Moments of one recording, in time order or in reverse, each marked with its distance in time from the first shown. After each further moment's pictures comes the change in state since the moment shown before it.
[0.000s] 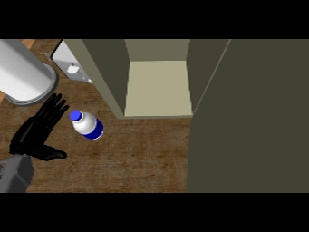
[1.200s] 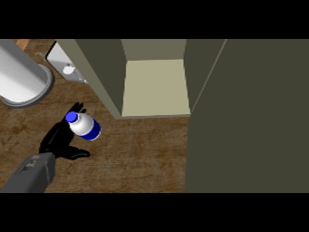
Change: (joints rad) left arm -0.226 -0.026 -0.015 0.588 -0.139 0.048 -0.276; right arm -0.007 -0.009 0.005 0.050 0.006 0.027 -0.048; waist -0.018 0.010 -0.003
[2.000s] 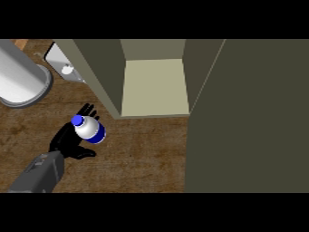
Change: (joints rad) left arm -0.031 -0.041 0.033 0.043 0.046 -0.115 0.077; right arm -0.023 -0.001 -0.004 0.024 -0.015 -0.002 0.007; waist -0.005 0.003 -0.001
